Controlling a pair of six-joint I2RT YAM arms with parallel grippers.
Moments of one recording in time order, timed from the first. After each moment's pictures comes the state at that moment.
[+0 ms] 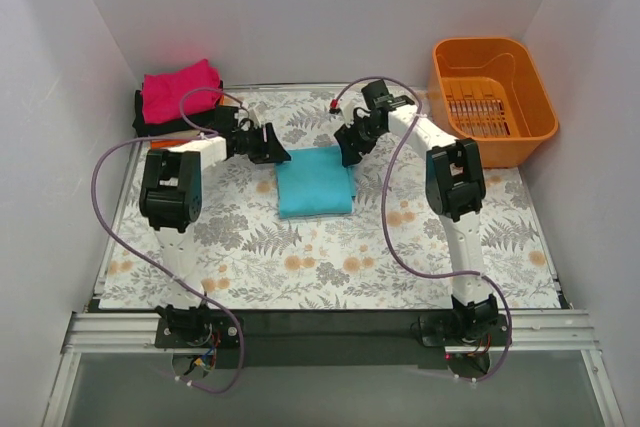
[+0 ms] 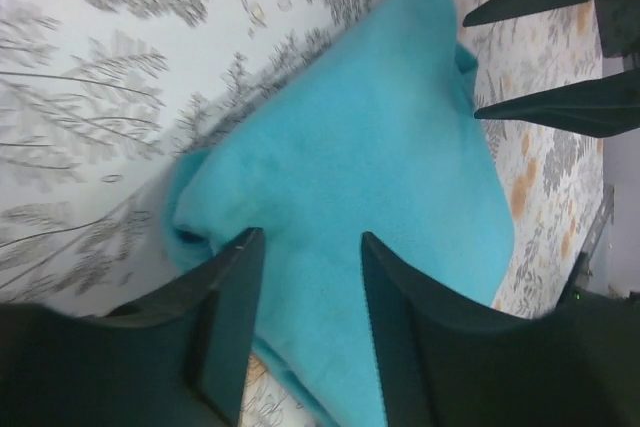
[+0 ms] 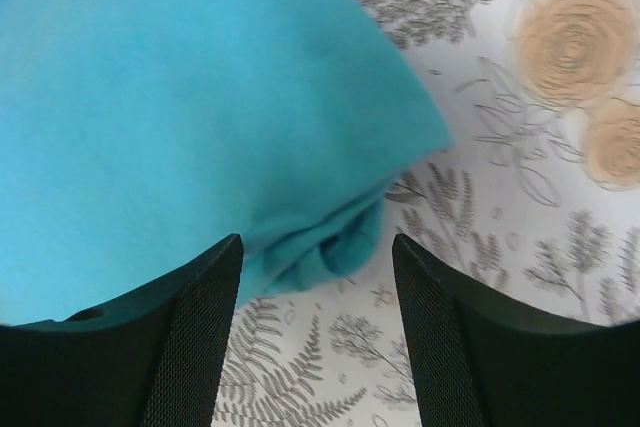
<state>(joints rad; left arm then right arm) -0.13 2.13 1.40 -0.11 0.79 -0.27 0.40 2.33 1.97 -0.77 -0.56 -0.49</state>
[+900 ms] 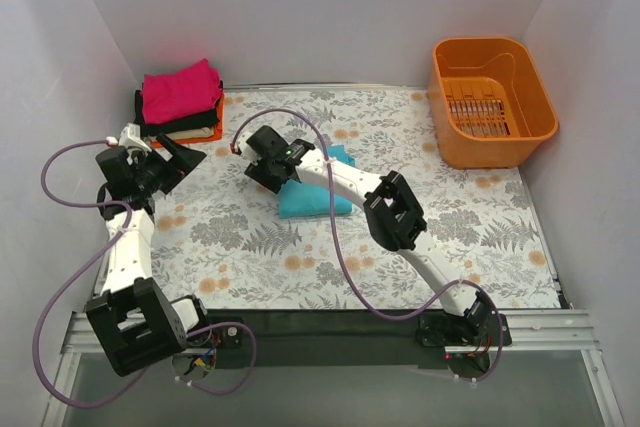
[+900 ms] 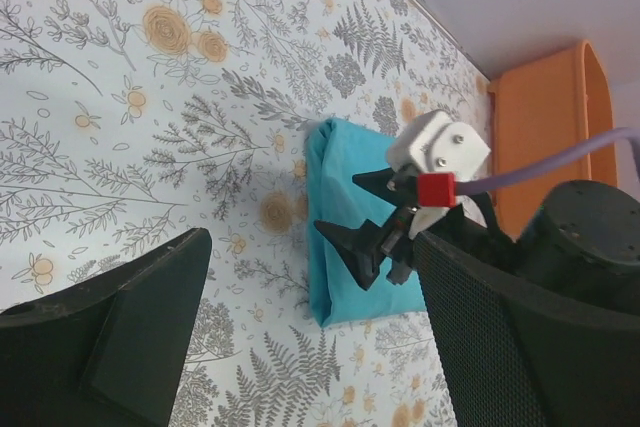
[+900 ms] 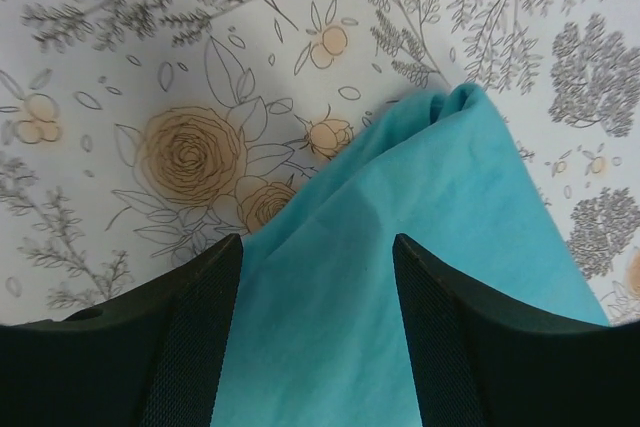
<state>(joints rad) 0.39 1.15 0.79 -0.11 0.64 -0.56 0.94 2.46 2.23 -0.66 0.16 -0.26</state>
